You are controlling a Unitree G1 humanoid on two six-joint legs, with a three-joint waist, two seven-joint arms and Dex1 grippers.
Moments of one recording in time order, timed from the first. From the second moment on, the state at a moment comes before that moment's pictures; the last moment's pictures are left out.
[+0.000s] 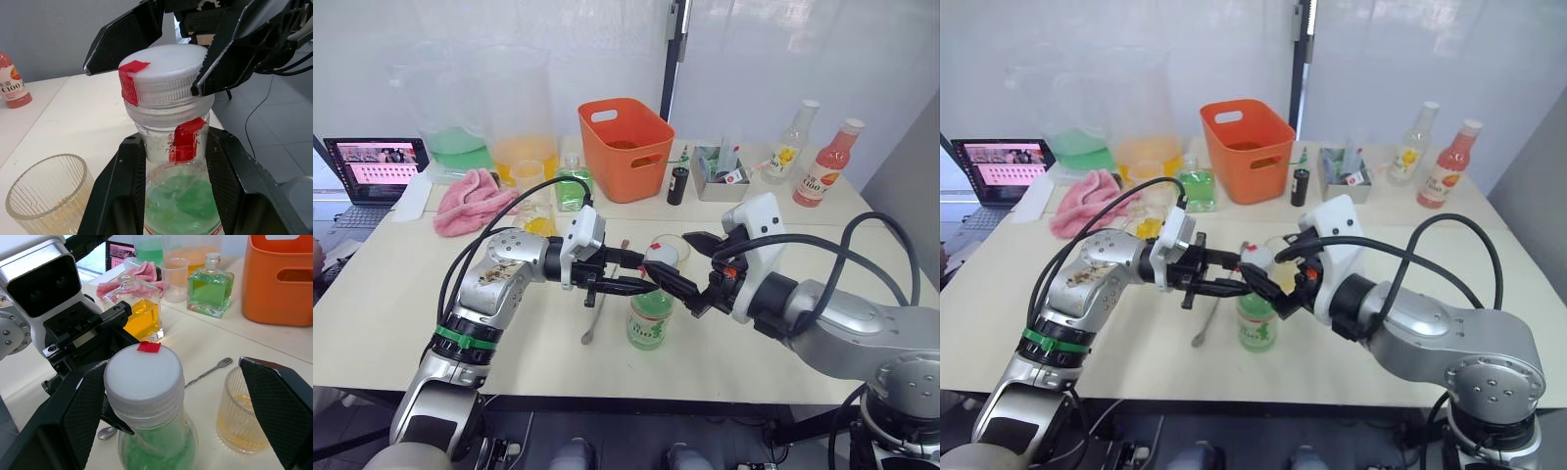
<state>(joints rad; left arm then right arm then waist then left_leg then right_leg) -0.73 0.50 -0.17 0.06 -0.47 0.30 -1.35 -0.56 -0.65 -0.09 -0.81 1.52 1.12 -0.46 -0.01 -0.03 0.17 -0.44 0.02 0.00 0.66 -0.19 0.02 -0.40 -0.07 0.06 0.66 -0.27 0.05</state>
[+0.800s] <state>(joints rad) -0.75 0.50 -0.17 0.11 -0.47 0.27 -1.39 -0.59 -0.77 0.04 -0.82 1.53 0.92 -0.47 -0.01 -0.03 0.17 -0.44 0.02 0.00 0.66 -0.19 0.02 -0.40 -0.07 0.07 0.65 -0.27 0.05</state>
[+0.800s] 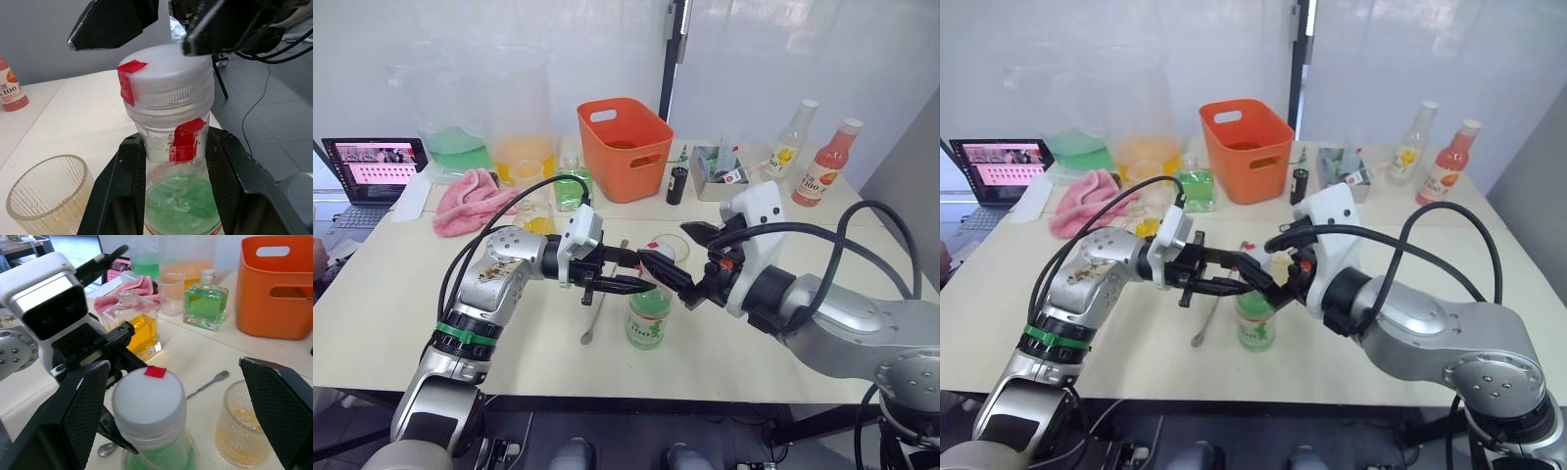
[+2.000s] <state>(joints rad) -0.76 0.50 -0.19 0.09 -0.47 0.28 -1.38 -0.56 -0.85 0.03 -0.65 1.27 0.87 0.20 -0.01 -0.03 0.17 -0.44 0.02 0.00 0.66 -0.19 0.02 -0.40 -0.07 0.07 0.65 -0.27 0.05</state>
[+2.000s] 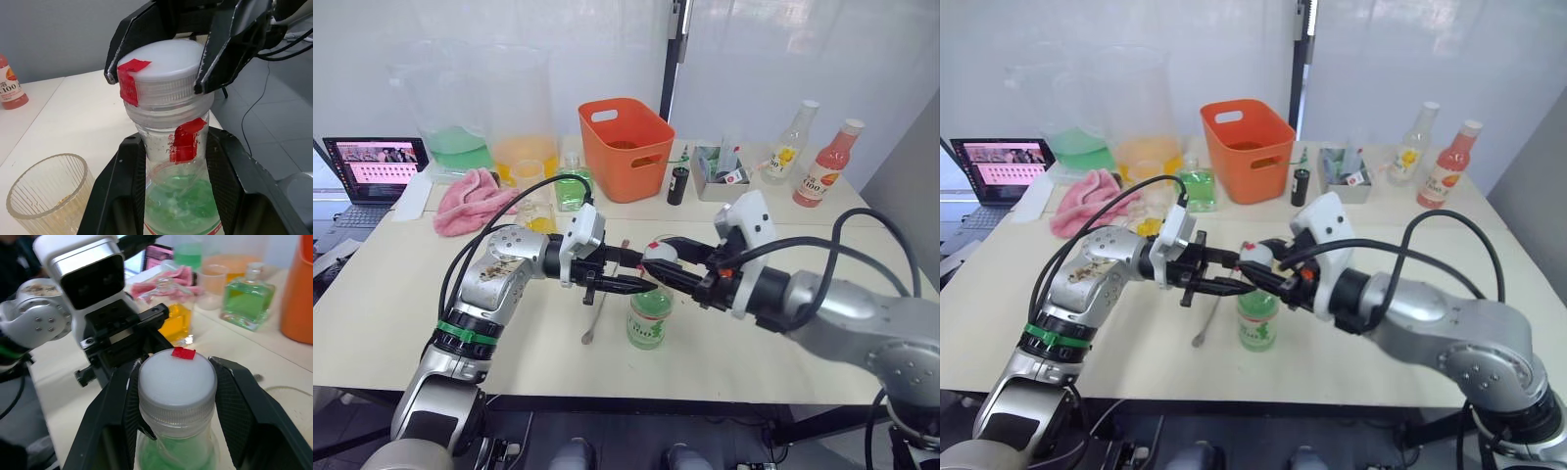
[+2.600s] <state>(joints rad) -0.73 0.52 -0.17 0.05 -0.47 0.29 -1.37 -1.08 -0.68 0.33 0.20 0.66 0.62 1.52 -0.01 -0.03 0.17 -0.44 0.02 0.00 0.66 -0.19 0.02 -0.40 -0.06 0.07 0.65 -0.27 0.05</state>
